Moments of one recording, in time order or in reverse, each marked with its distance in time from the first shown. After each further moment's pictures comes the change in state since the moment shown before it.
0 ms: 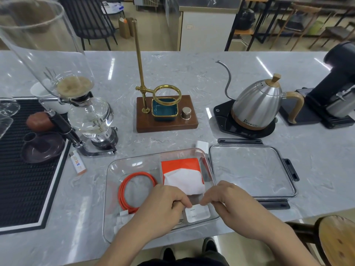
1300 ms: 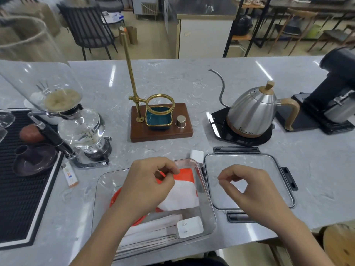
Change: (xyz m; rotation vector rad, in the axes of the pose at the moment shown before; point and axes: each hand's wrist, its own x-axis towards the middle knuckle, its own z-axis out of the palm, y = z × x) left_hand 0.037 0.028 -0.041 -0.086 0.430 0.083; right_hand 0.004 0.017 -0.046 0.206 0.509 0.023
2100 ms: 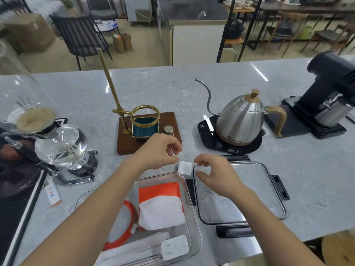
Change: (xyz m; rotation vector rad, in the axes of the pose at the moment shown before) left_hand 0.139 -0.020 0.044 0.271 -0.426 0.095; right_hand 0.088 0.064 0.037 -0.143 -0.126 0.095
